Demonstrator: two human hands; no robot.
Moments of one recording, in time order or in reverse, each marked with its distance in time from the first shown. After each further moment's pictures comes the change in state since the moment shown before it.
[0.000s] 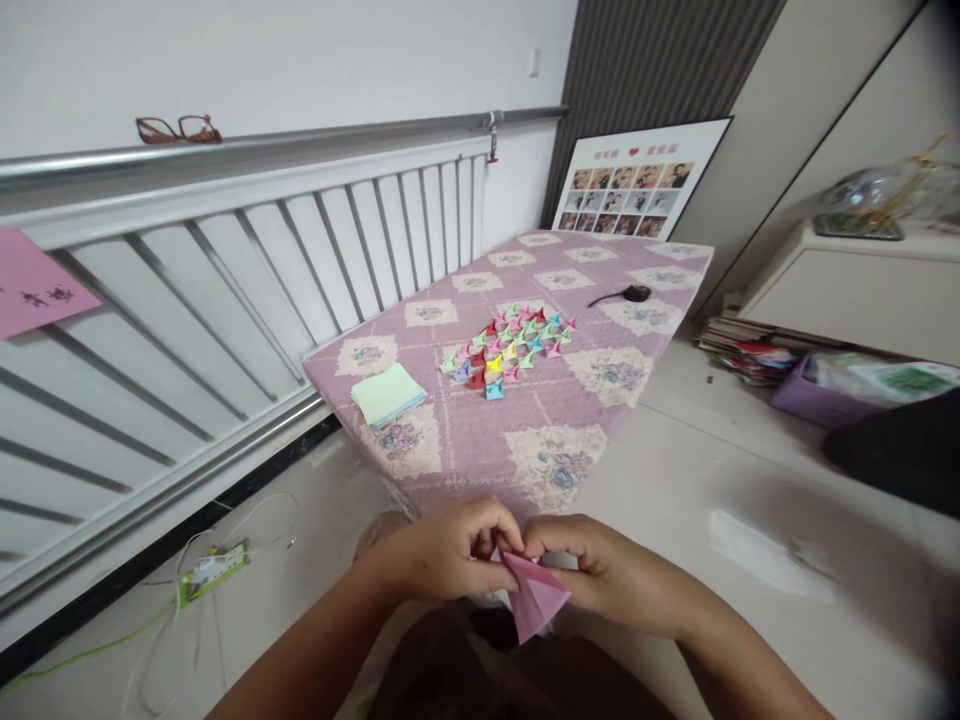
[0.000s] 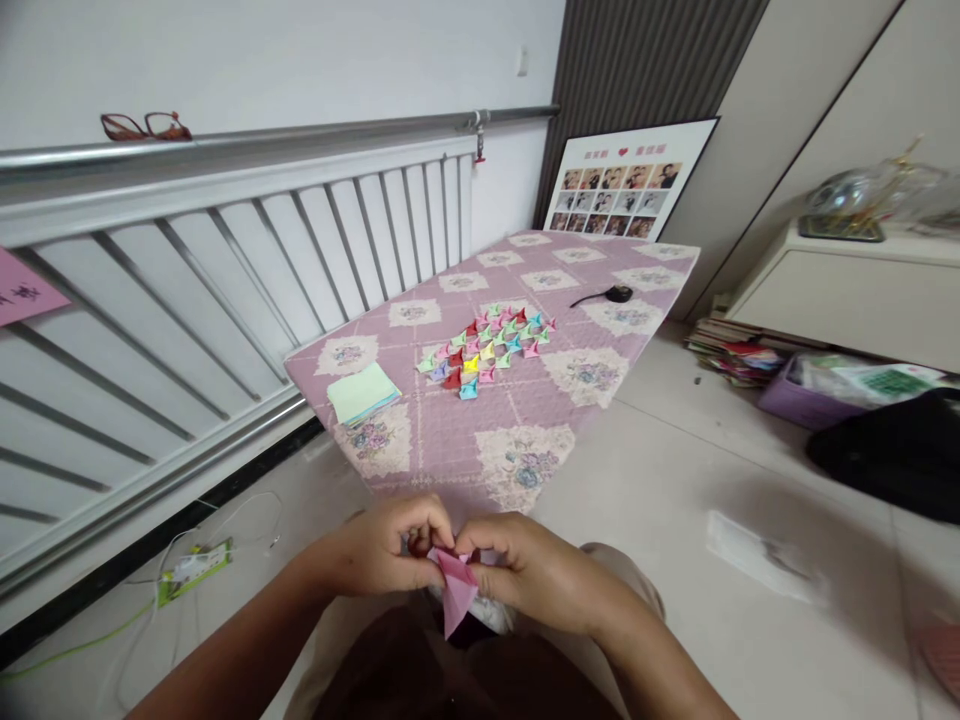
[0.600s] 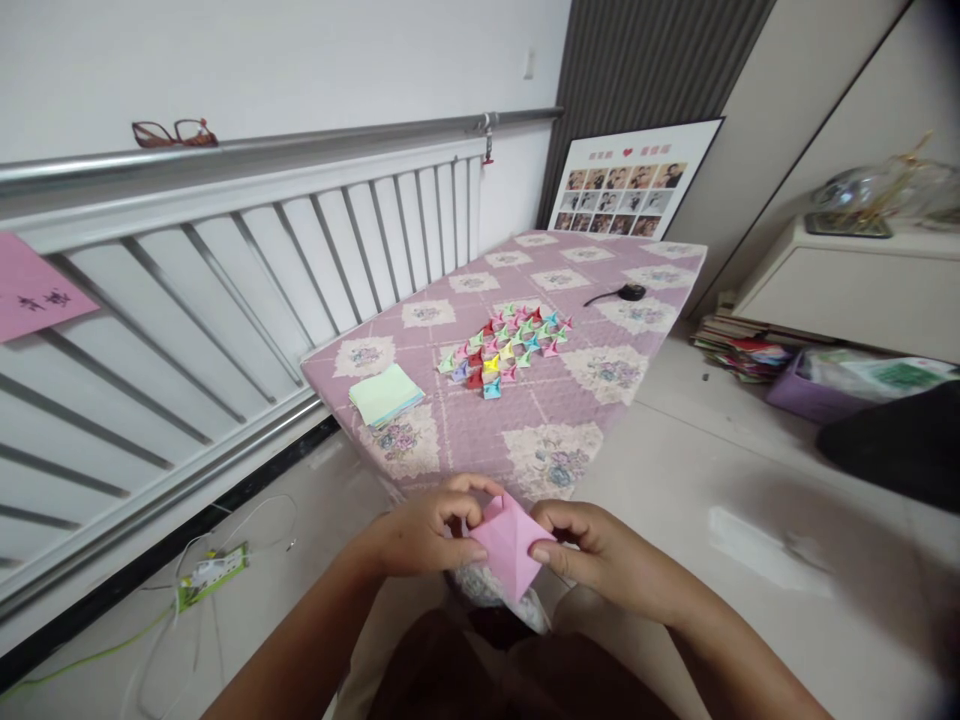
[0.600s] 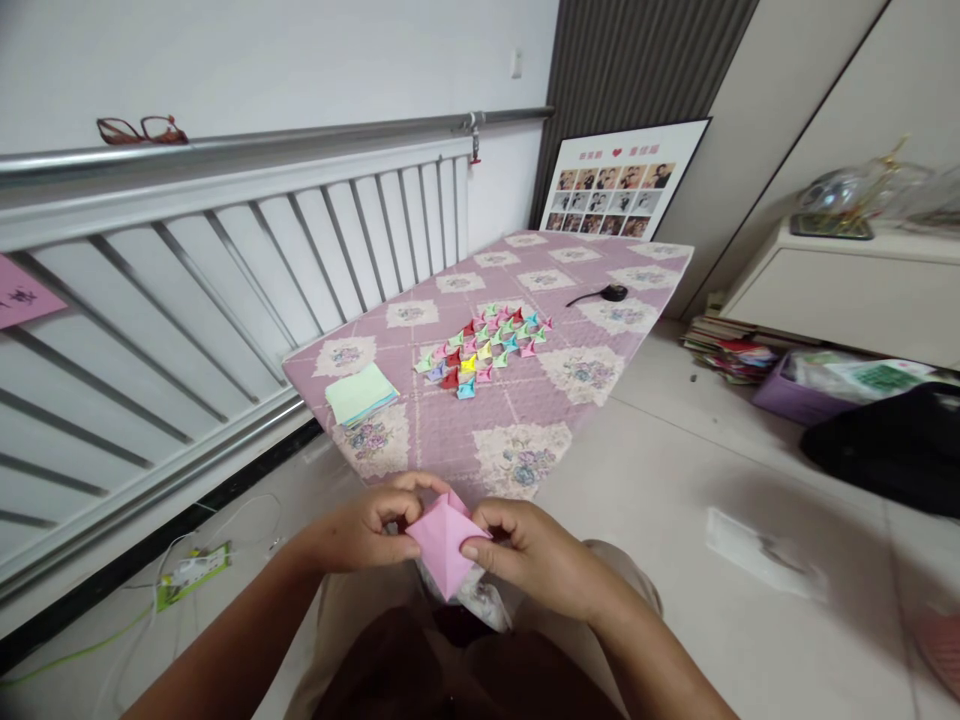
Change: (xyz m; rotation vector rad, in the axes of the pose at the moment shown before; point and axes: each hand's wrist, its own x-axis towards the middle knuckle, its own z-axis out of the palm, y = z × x) left_hand -0.003 -0.011 -0.020 -0.068 -0.045 0.039; right_hand -0.001 0.012 0.000 0.113 0.157 0.049
